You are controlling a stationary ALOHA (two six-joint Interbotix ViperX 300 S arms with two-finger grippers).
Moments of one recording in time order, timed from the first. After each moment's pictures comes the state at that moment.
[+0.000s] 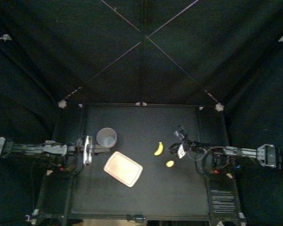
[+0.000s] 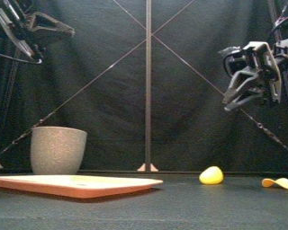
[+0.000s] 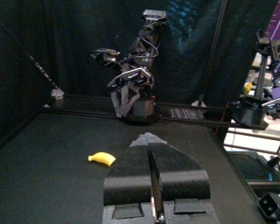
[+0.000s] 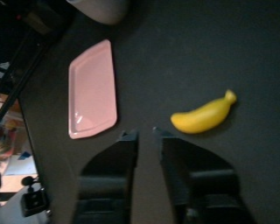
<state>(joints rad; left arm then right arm) 0.01 -0.96 1.19 -0.08 -0.29 0.00 -0.29 -0.65 1.09 0.57 0.16 0.17</state>
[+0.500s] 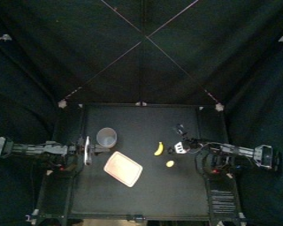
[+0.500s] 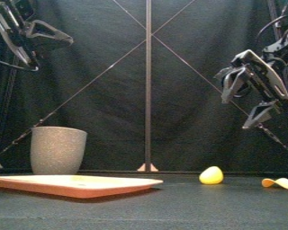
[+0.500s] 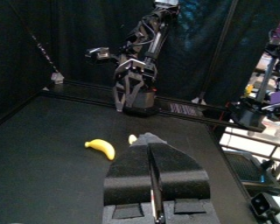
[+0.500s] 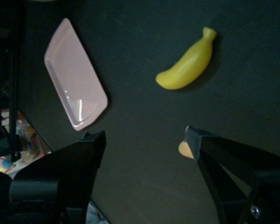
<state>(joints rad) 0.01 -0.96 1.22 -0.16 -0.29 -0.01 -0.39 -0.58 1.00 0.54 0.43 0.45</state>
